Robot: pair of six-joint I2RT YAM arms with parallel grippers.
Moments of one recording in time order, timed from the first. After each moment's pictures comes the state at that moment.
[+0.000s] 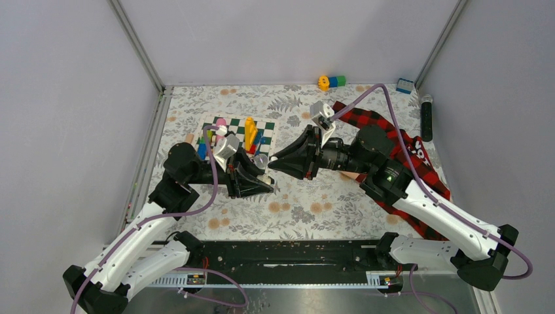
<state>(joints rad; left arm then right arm) -0.59 0.79 0.79 0.10 1.03 -0.37 0.92 1.06 1.14 0.07 -0.54 0.36</state>
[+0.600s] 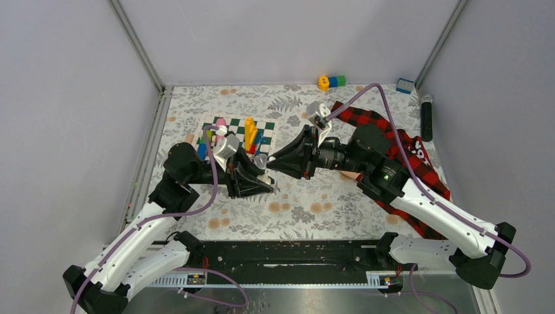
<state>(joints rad) -0.59 0.79 0.79 0.10 1.03 -0.37 0.92 1.08 1.14 0.07 -0.54 0.36</state>
